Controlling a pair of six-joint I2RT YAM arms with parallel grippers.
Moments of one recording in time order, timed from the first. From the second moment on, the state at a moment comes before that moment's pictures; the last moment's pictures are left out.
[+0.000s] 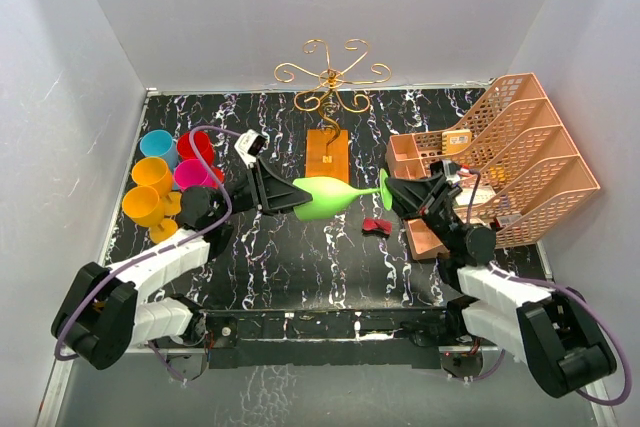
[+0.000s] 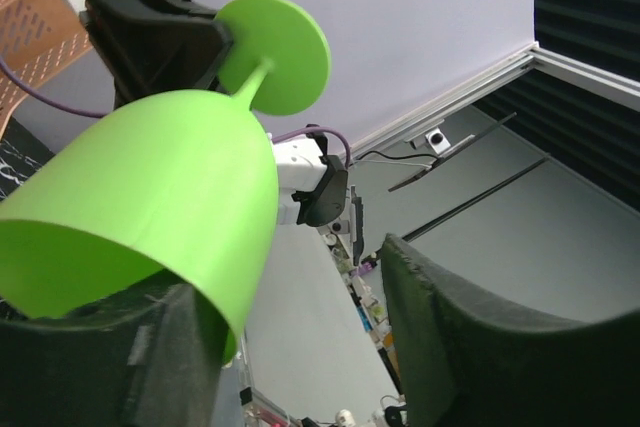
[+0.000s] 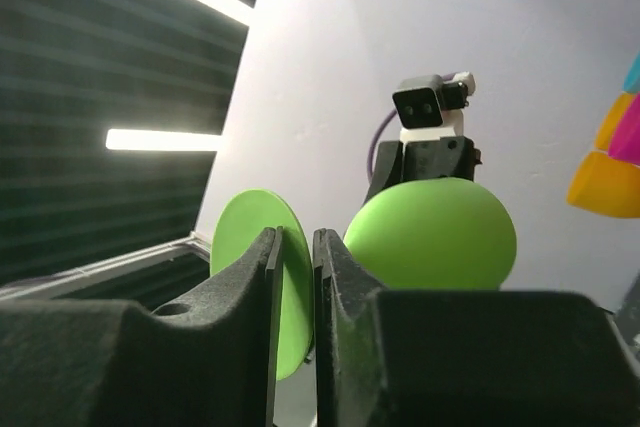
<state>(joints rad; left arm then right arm) -0.53 1.18 0.52 1.24 0.83 -1.65 0.33 1.05 0.20 1.49 -0.44 1.91</state>
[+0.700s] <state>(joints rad) -0.54 1.00 0.81 -0.43 0.31 -0.88 0.34 0.58 0.38 0.08 -0.17 0.77</state>
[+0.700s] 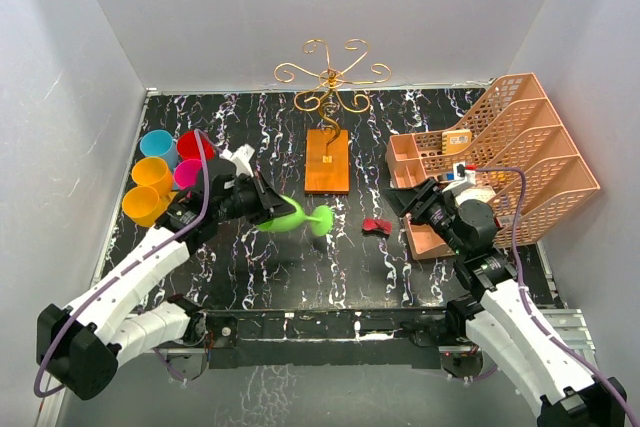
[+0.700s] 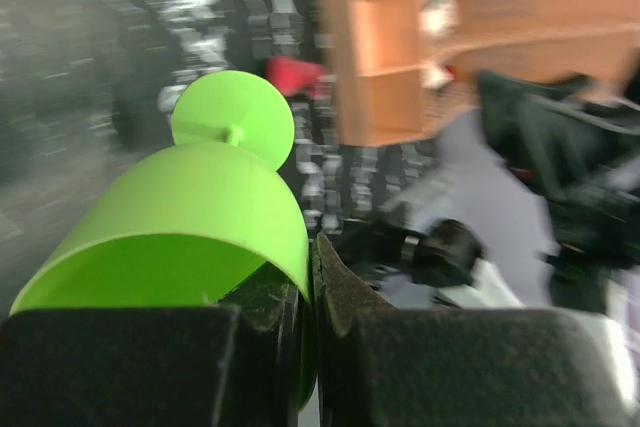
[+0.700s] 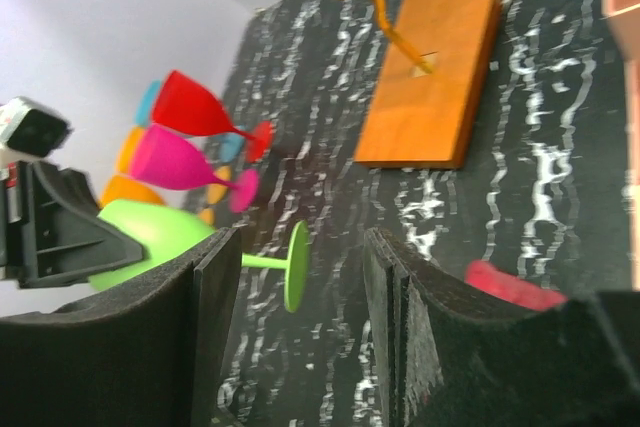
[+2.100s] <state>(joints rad) -0.21 1.22 1.05 -0.99 -0.26 -0.62 0.34 0.61 0.48 -0.09 -0.12 0.66</state>
